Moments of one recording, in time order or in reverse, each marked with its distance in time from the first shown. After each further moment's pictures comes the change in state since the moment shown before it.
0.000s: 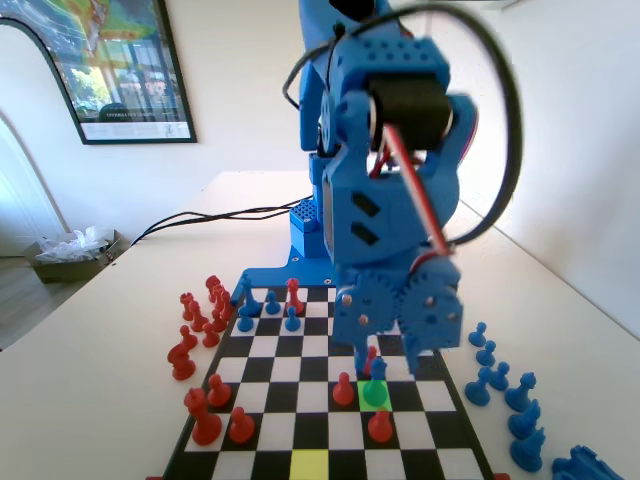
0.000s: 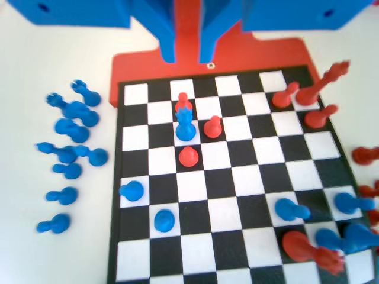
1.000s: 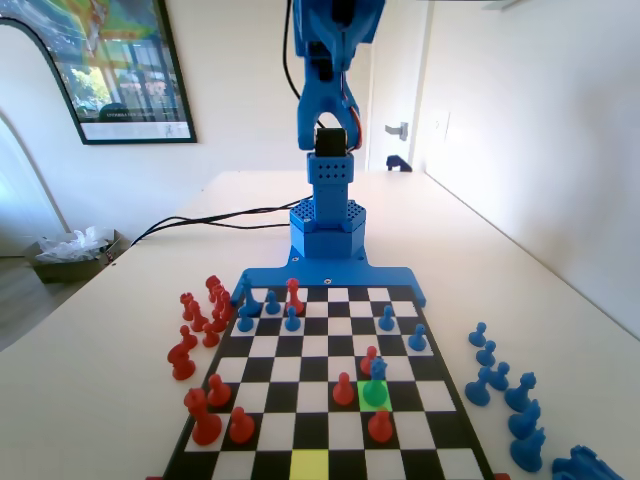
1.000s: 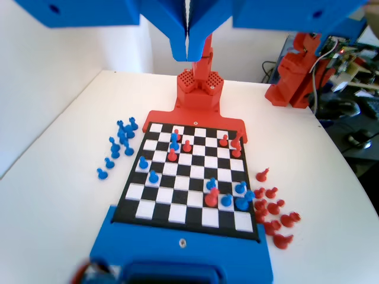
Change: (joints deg) arm 4.0 69.0 9.8 38.4 -16.3
